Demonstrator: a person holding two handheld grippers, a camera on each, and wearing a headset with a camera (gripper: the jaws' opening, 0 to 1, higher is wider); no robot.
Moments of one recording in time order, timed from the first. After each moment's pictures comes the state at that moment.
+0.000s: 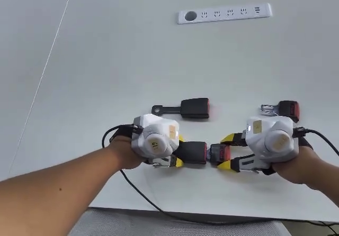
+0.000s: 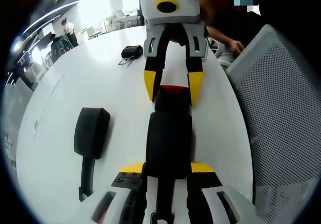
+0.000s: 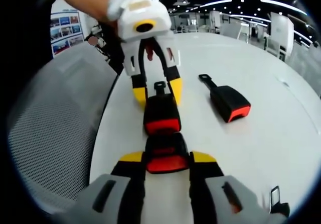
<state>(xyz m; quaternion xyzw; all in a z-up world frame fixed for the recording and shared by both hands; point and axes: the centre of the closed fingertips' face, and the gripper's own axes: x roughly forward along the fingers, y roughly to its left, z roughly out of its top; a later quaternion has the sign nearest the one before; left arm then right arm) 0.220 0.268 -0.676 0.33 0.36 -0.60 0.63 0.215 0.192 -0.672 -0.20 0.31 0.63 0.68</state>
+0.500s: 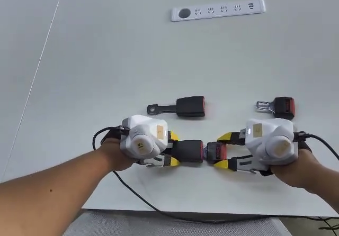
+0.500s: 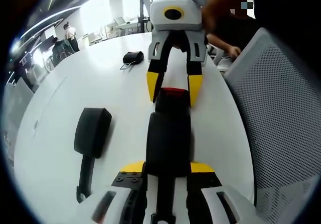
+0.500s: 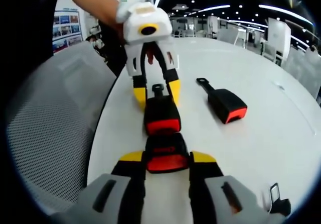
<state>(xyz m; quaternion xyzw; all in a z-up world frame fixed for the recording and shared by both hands) 0.222 0.267 -0.674 0.31 0.34 -0.61 0.65 0.217 0.191 -0.670 -0.20 0.29 0.62 0.70</state>
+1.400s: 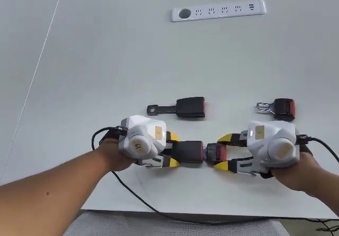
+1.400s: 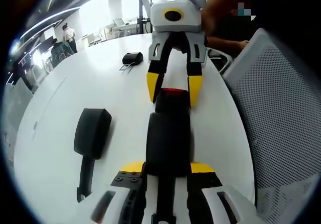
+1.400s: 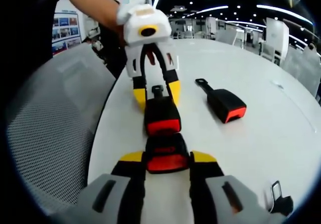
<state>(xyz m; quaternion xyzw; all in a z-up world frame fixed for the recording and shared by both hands) 0.221 0.265 -0.675 0.31 0.33 -0.62 0.64 0.216 0.192 -0.670 -0.19 0.29 0.61 0.71</state>
